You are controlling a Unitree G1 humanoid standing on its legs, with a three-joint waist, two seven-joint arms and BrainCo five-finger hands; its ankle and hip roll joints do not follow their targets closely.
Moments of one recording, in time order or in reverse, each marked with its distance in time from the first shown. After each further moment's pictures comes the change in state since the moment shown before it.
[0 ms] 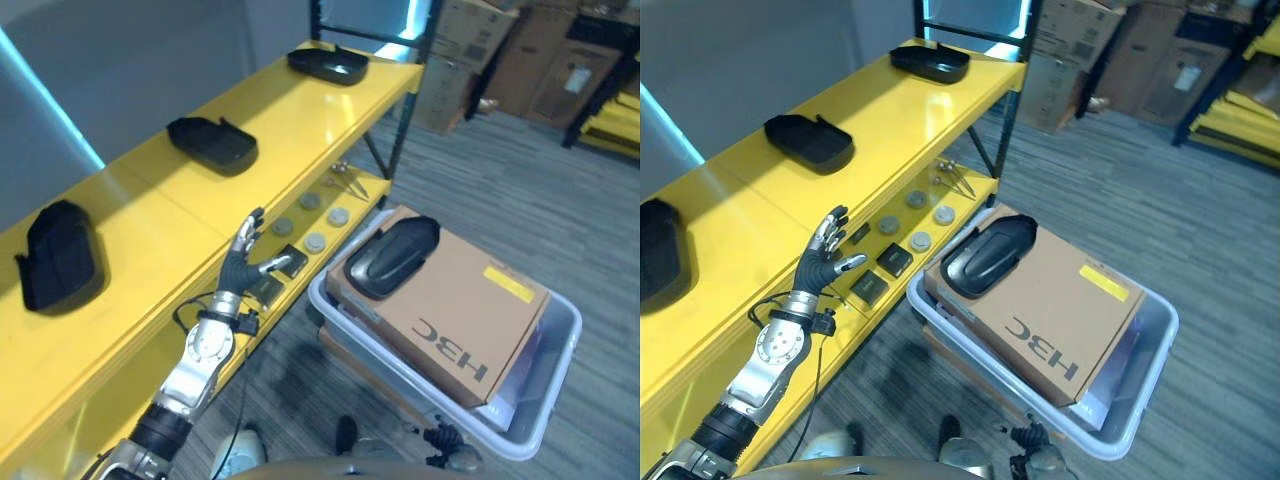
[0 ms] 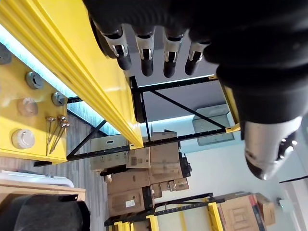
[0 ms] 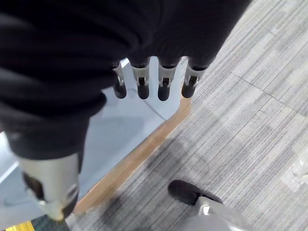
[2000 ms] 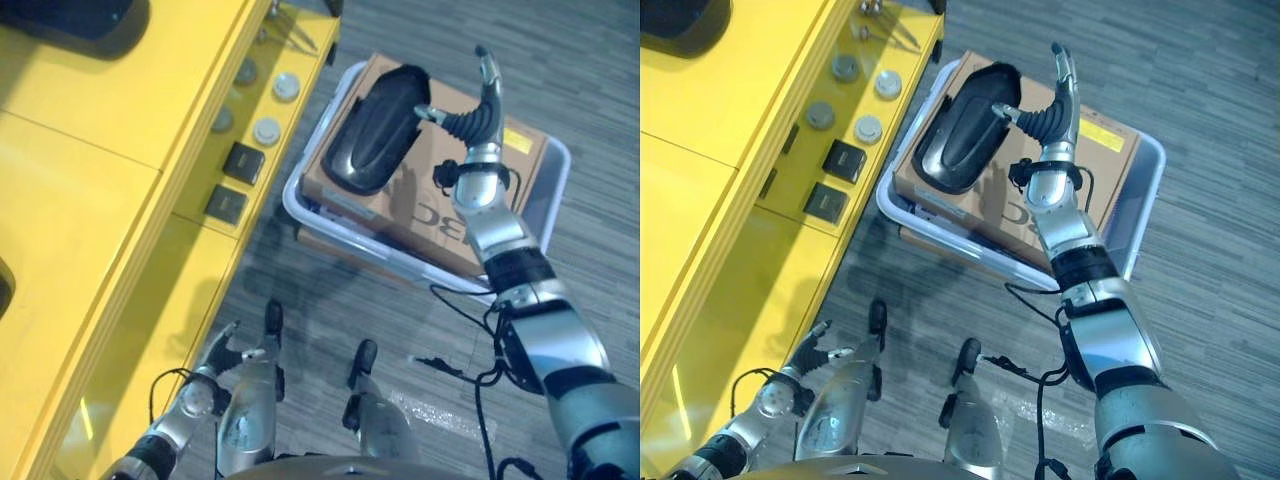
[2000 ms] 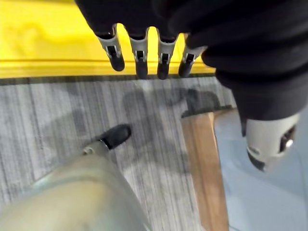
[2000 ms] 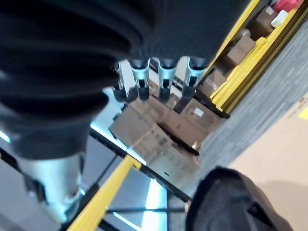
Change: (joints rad) left arm 0.001 0.027 -0.093 0.762 0.173 0.069 0.002; right arm -0.928 -0.290 0.043 -0.512 -0.197 -0.042 -0.323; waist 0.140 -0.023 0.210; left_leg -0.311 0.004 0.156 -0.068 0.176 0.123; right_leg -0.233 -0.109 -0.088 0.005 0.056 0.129
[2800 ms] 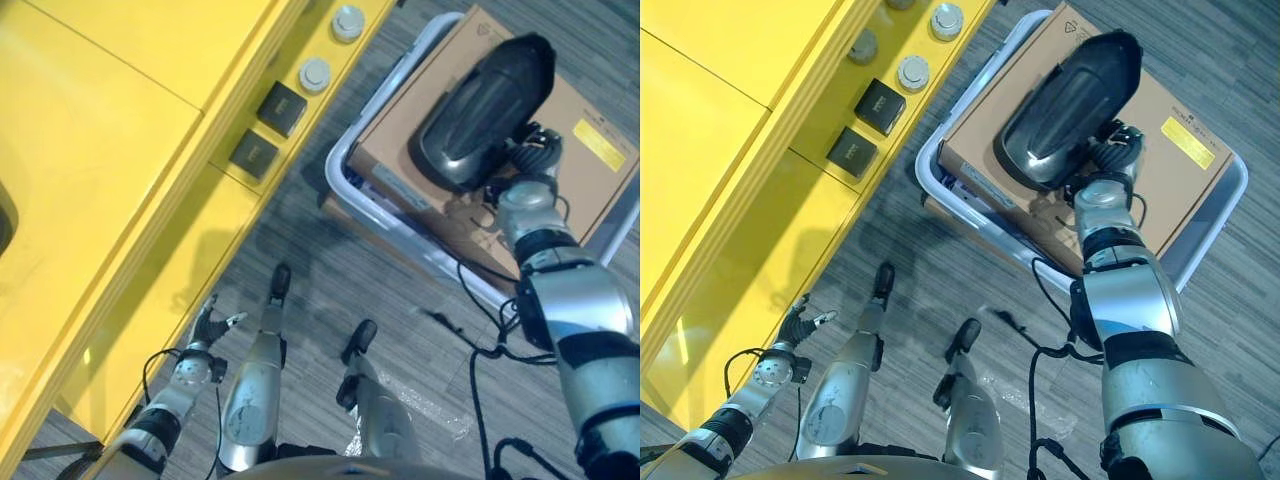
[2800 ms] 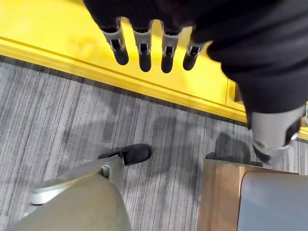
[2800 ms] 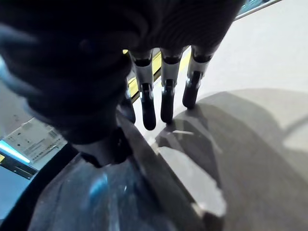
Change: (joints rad) left arm -0.073 -0.028 0.048 0.018 -0.136 0.014 0.066; right arm -0.165 -0.061 -0.035 0.636 0.298 0.053 0.096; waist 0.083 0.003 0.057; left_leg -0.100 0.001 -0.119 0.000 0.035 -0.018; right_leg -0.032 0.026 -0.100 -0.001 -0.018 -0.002
